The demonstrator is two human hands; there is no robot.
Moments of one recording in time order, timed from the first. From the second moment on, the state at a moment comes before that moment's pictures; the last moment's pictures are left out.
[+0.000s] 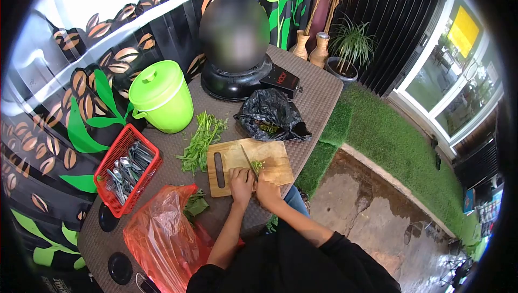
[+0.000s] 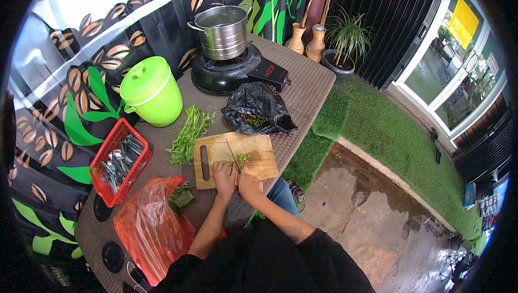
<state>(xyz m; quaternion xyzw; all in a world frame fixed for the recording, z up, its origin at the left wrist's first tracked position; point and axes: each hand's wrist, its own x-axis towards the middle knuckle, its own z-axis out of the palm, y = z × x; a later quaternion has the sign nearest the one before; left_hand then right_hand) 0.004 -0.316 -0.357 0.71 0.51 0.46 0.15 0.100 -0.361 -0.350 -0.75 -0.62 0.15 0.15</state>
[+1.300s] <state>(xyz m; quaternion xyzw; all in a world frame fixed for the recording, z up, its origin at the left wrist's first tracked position) 0.000 -0.314 -0.365 0.70 0.51 0.47 0.19 0.103 -0.345 -0.340 -0.74 -0.63 0.17 0.16</state>
